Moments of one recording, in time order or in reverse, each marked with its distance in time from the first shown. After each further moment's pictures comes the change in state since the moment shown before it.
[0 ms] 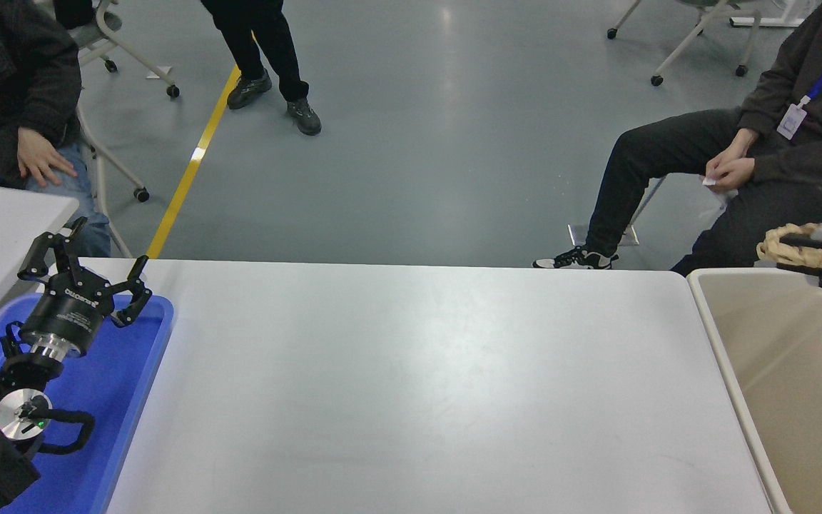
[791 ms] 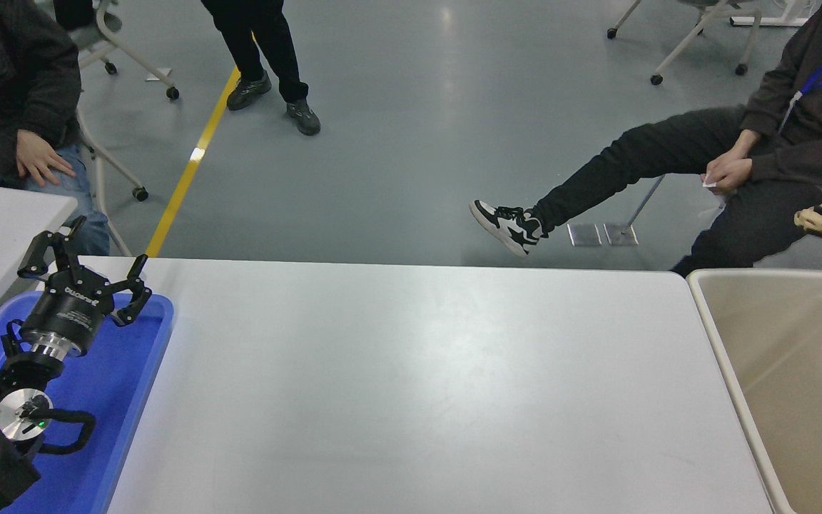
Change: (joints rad) left arm 0.000 0.000 0.000 0.000 0.000 0.000 0.000; right arm 0.043 0.477 -0.003 -0.776 -0.016 -0.093 -0.027
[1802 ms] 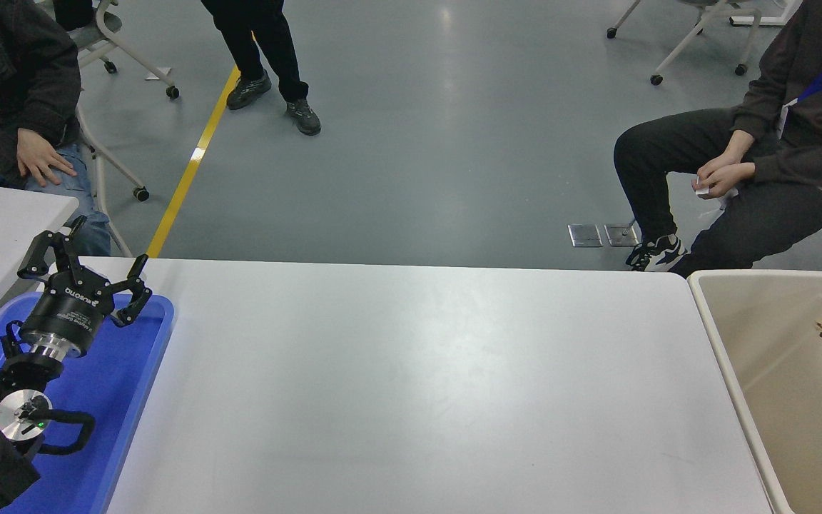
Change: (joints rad) left arm 0.000 0.000 0.000 0.000 0.000 0.000 -0.002; right arm -0.044 0.467 -0.143 -0.615 -0.056 -0.286 0.075
